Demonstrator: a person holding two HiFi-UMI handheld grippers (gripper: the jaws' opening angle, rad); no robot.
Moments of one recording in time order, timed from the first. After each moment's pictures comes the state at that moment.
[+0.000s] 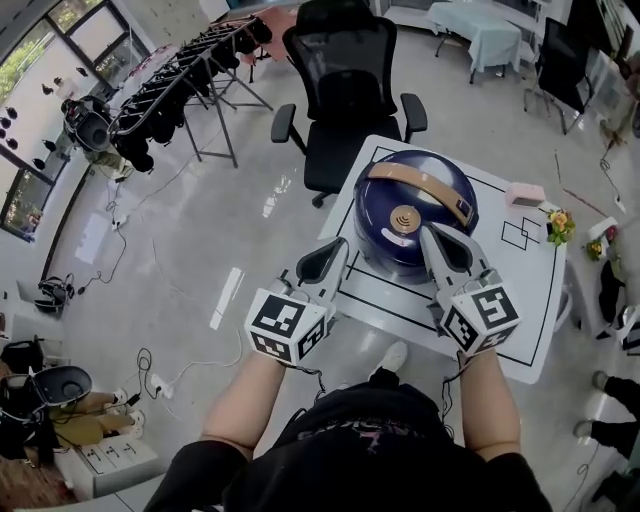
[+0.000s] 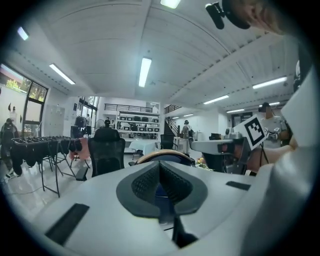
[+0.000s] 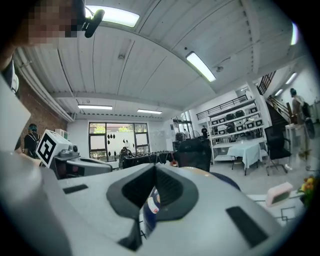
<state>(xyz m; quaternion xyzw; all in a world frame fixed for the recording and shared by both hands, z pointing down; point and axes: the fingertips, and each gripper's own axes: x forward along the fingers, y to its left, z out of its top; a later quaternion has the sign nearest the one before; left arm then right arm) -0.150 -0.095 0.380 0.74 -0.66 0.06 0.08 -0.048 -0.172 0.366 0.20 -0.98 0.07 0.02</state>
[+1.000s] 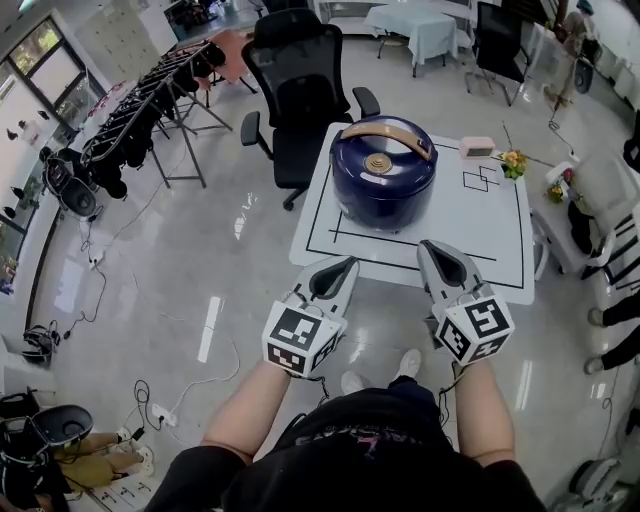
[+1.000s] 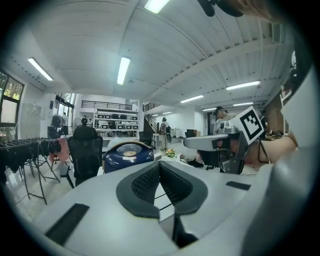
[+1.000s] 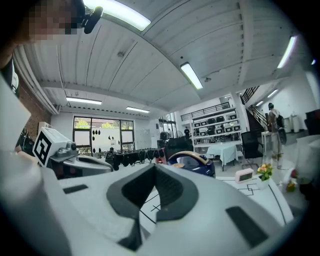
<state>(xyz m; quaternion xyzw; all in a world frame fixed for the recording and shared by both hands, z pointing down) -0.060 0.050 0.395 0.82 -0.57 0.09 0.07 0.037 -0.004 0.378 0.31 -0.95 0.07 0.04</state>
